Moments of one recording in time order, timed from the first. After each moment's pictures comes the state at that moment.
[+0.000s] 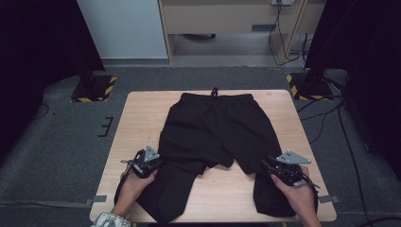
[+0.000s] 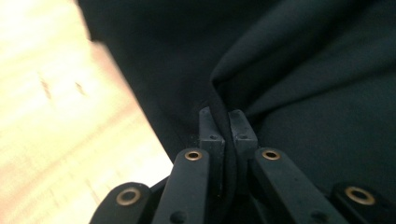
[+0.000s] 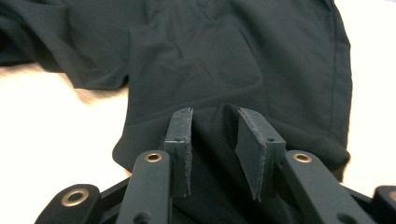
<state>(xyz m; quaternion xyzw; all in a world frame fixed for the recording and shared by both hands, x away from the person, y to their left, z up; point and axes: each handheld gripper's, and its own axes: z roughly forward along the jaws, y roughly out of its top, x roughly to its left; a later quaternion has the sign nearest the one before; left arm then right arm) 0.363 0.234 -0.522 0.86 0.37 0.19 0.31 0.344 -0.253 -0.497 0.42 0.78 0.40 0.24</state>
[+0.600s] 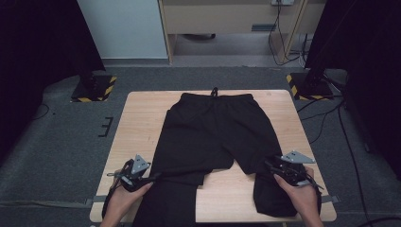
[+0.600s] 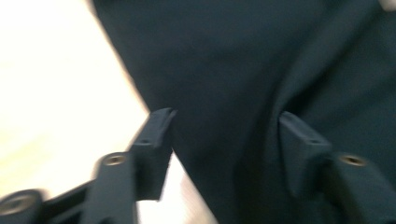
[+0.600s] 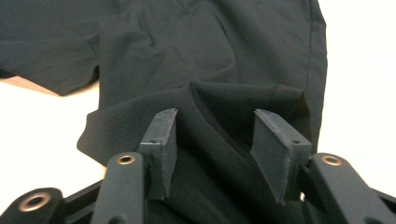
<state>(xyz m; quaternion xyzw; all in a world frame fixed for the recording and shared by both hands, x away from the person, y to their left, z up) 0.332 0.253 -0.499 0.83 0.40 0.21 0.34 0.346 -0.265 -0.502 0.46 0.77 0.38 0.24</state>
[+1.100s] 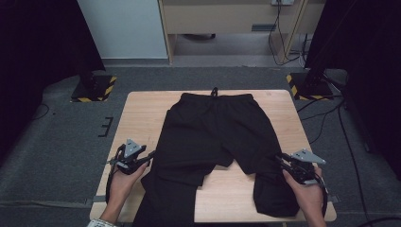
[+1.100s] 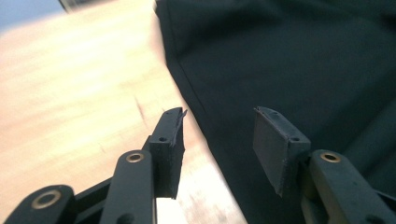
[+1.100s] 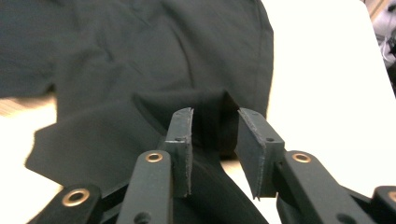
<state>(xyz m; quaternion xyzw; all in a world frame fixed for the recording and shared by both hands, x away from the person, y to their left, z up) 0.374 0.268 -0.500 0.79 0.43 0.24 0.37 0.348 -0.287 -0.498 0.49 0.74 0.38 0.27</state>
